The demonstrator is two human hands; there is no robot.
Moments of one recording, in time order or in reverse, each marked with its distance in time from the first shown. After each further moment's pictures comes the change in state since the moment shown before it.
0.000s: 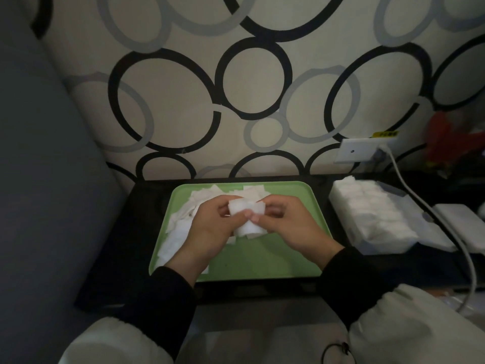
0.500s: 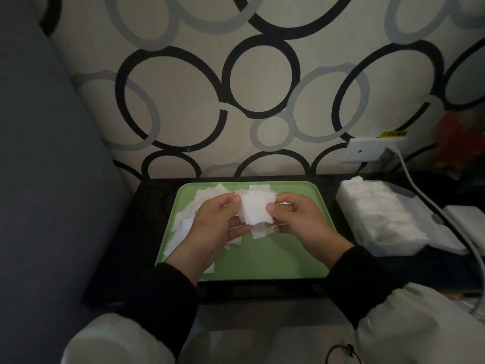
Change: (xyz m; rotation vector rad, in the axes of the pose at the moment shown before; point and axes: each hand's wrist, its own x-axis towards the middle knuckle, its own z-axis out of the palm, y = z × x) left_hand 0.002 0.008 -0.003 -0.319 -0.038 -0.182; right_hand 0.003 0.000 -0.004 0.103 0.083 0.163
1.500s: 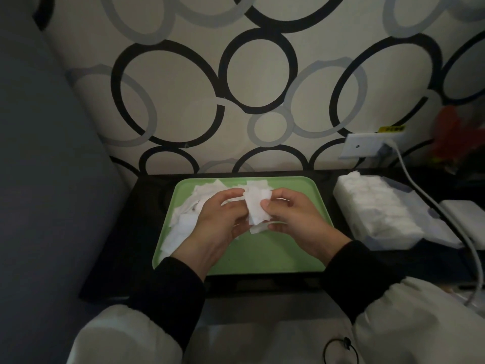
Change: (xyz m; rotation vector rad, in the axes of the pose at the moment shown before) left_hand 0.003 -0.010 0.011 -0.060 0.079 -0.037; right_hand -0.007 -0.007 0.006 0.097 -0.010 0.093
